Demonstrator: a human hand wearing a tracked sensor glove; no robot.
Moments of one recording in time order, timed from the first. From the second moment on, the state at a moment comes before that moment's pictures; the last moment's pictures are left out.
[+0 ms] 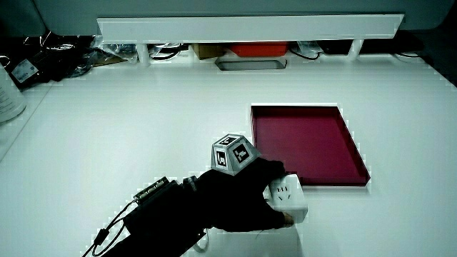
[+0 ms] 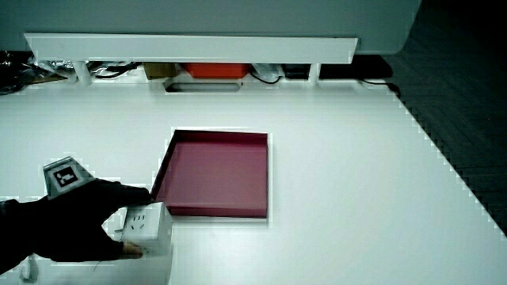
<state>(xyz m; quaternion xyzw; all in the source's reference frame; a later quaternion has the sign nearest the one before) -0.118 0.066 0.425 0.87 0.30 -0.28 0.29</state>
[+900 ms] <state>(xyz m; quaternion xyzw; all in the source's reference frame) -0.123 0.079 0.459 0.84 0.28 -0.31 0.34</state>
